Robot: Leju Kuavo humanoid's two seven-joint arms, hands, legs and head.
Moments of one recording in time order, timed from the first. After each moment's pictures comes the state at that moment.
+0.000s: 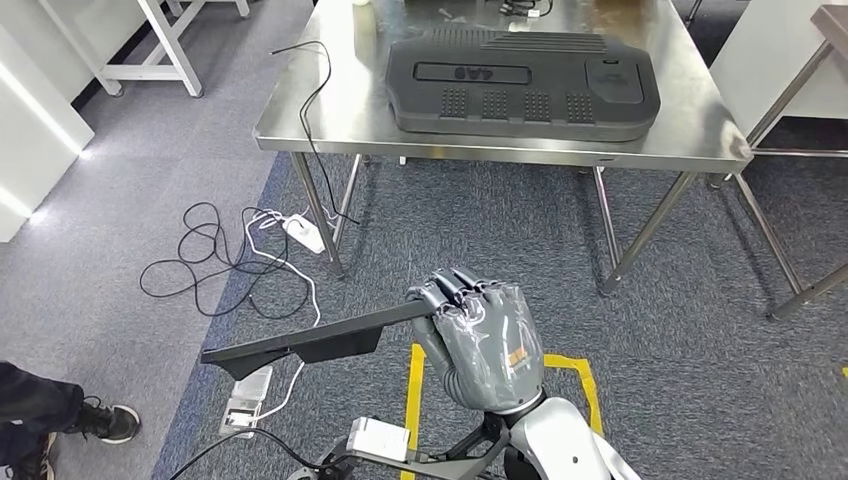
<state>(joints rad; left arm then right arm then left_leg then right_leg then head) -0.20 0.01 -1.02 -0.45 0.52 0.43 -0.27 -0.51 -0.01 1.05 -1.75 1.04 -0.24 0.26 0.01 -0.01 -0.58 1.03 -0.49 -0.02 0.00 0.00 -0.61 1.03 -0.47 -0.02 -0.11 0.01</state>
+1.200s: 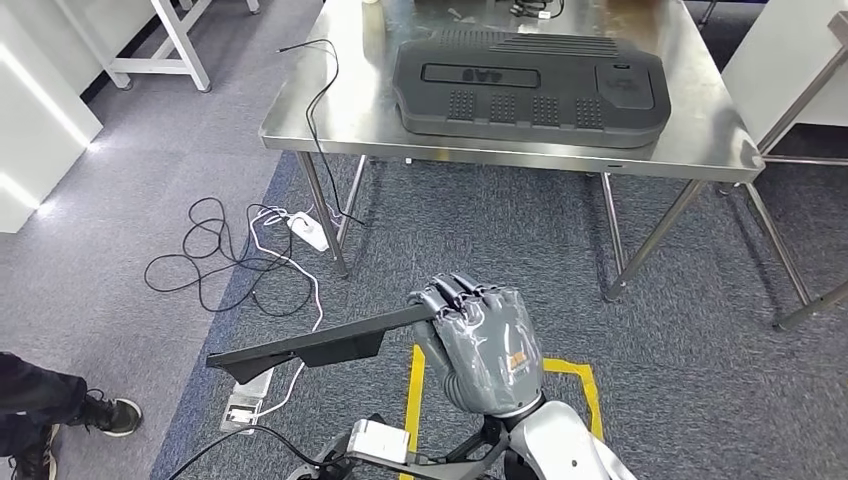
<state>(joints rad) -0.21 0.01 -1.02 -0.45 0.51 0.47 -0.23 -0.49 -0.01 1.05 -1.76 1.05 -0.23 0.26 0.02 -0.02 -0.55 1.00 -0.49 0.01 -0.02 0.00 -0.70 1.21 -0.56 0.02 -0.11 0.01</state>
